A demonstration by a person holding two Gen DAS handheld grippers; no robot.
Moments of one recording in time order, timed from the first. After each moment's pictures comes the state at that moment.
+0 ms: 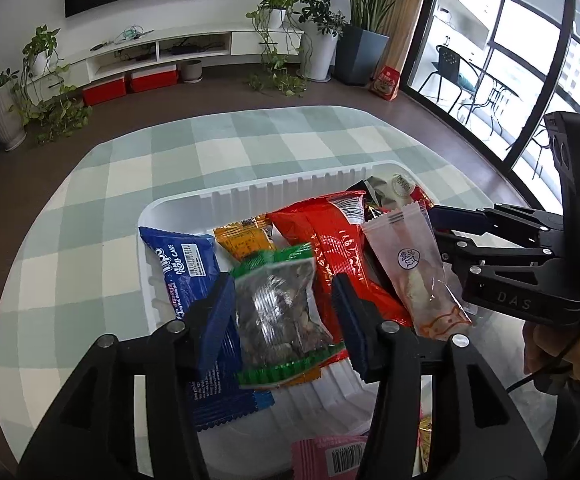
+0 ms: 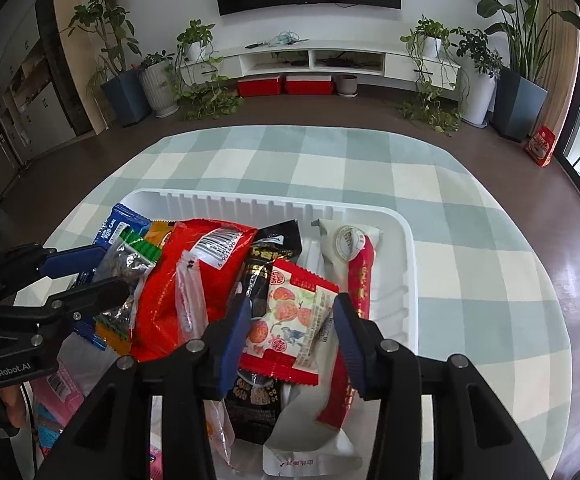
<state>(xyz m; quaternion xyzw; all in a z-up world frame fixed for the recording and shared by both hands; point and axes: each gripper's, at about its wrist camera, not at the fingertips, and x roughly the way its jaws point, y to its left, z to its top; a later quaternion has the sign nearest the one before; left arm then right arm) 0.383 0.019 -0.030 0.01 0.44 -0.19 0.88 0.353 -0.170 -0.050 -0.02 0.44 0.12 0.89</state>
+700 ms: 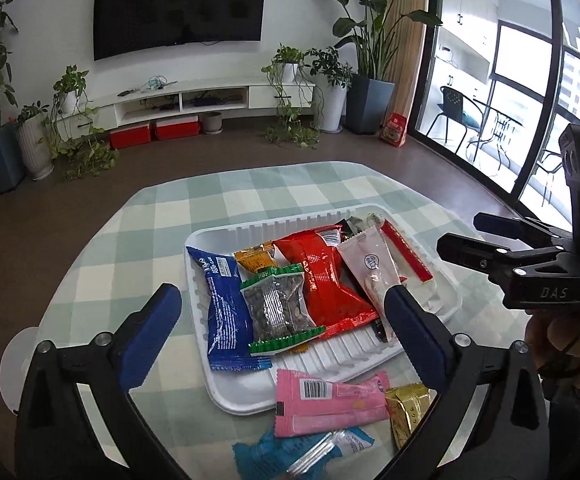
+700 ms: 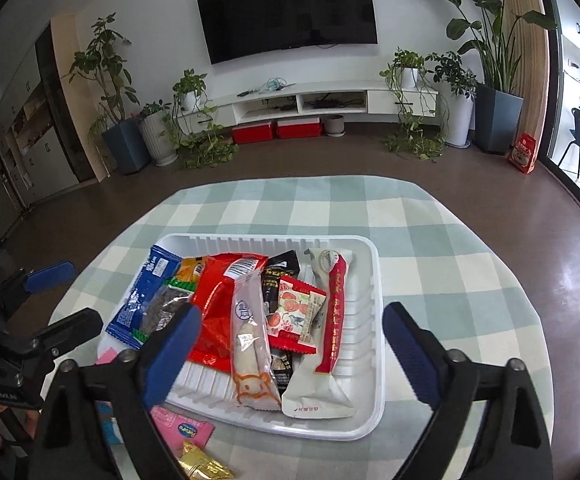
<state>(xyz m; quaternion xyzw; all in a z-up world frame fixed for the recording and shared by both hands) 0.293 0.032 0.028 0.01 0.34 -0.15 0.93 0.289 -0.187 0.002 0.02 0.36 0.11 0.93</state>
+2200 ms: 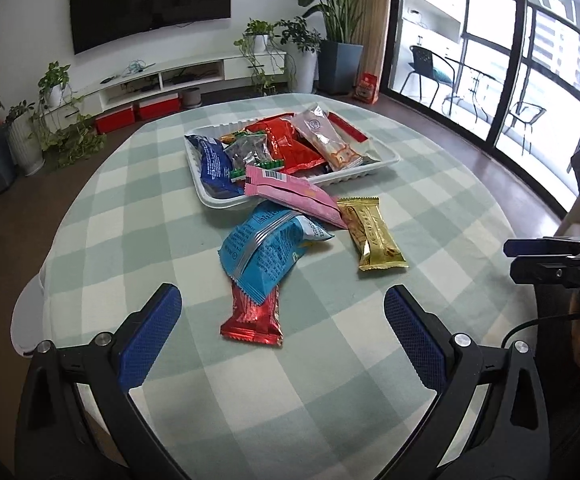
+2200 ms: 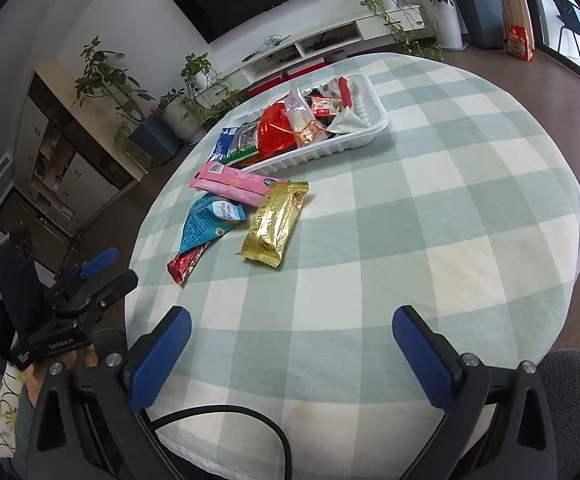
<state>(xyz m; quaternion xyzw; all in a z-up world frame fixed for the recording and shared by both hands) 0.125 0.061 -0.009 0.07 0.39 -0.20 0.90 0.075 -0.204 -0.042 0.16 0.45 0.16 0.87</state>
